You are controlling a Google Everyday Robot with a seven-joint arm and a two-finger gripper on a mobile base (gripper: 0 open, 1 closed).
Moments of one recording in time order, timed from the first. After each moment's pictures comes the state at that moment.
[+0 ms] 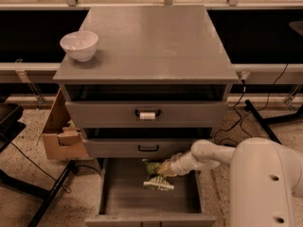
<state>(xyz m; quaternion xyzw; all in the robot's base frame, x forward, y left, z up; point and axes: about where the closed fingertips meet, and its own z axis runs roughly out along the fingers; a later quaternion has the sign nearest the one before) 0.593 -0.060 0.316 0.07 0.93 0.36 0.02</state>
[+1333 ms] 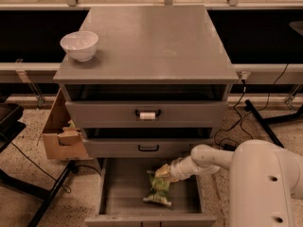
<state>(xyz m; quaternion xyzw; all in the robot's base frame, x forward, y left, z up) 0.580 -0.063 0.293 0.08 0.93 0.36 0.02</state>
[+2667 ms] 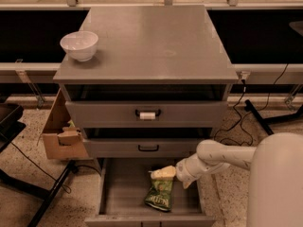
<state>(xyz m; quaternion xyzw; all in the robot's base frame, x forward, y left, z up) 0.529 -0.081 0.359 -0.01 0.95 0.32 0.01</state>
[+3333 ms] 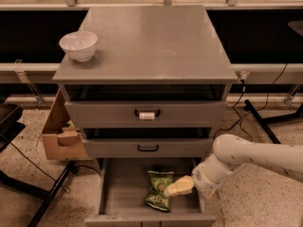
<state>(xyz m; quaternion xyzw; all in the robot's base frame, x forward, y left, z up) 0.427 -0.129 0.472 -0.09 0.96 0.25 -0.05</state>
